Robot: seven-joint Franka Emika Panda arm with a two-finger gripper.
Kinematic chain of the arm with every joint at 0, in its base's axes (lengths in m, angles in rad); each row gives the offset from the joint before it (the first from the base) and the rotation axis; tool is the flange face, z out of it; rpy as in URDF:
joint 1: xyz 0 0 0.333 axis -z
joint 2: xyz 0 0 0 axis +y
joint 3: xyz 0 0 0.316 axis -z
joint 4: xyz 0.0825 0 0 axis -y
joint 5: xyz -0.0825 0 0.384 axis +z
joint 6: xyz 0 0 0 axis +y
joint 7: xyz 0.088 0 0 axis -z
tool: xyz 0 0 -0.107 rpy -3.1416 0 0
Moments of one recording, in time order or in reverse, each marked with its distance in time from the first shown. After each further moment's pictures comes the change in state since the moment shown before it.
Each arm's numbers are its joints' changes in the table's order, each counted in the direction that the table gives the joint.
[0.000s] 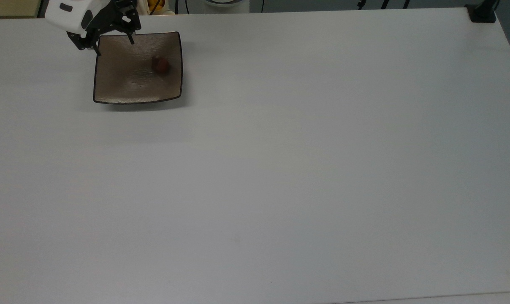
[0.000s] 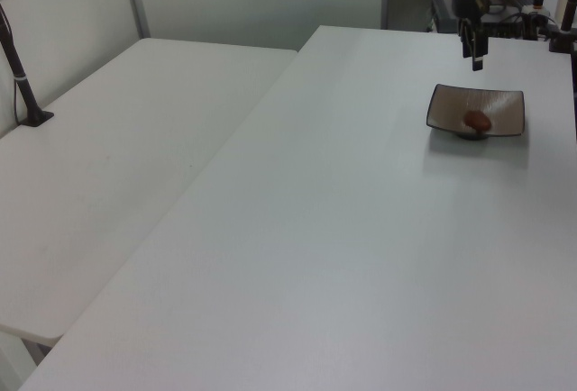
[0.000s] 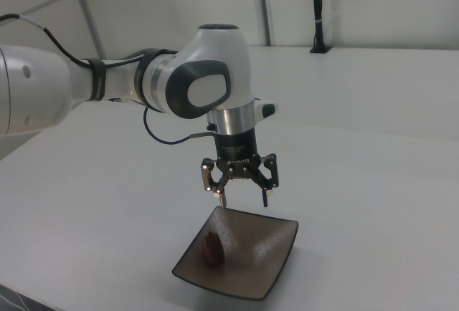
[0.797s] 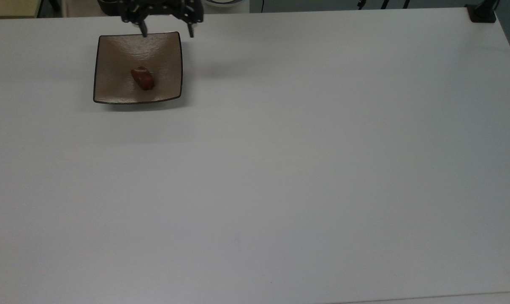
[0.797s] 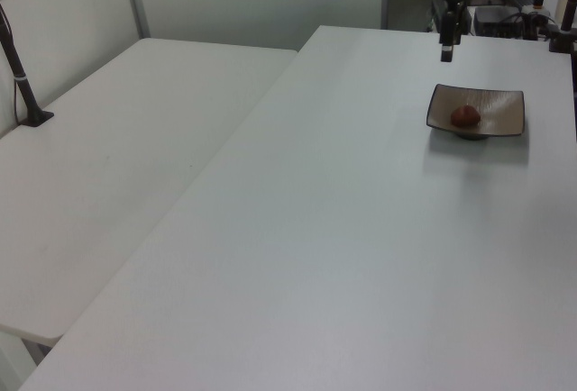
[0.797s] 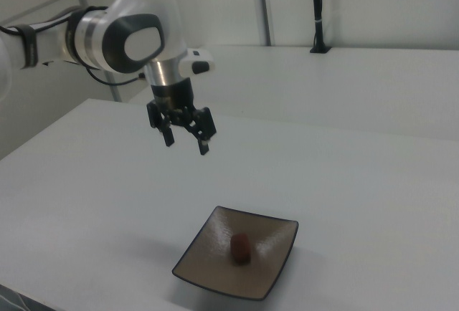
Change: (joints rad) arm -0.032 -0.117 -0.190 0.034 0.111 0.046 0.642
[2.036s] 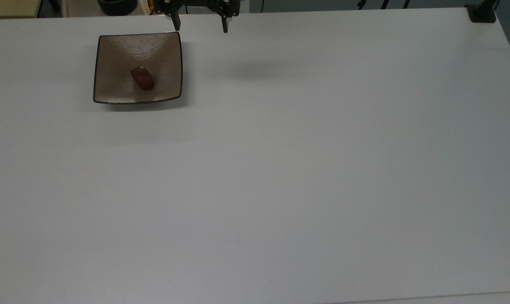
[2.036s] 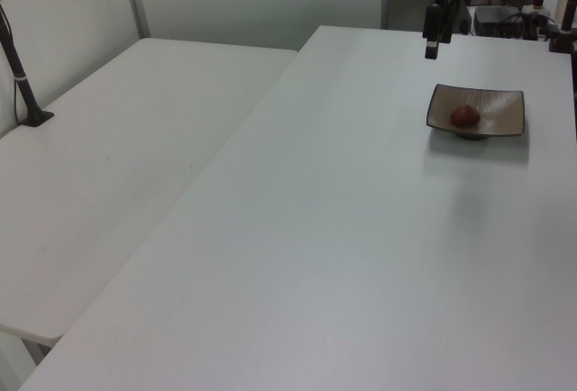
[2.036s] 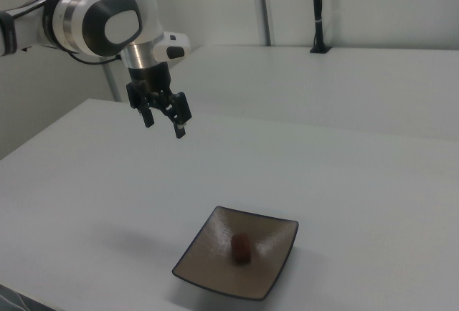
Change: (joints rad) arm -0.140 -0.003 0.045 0.063 0.050 0.036 0.167
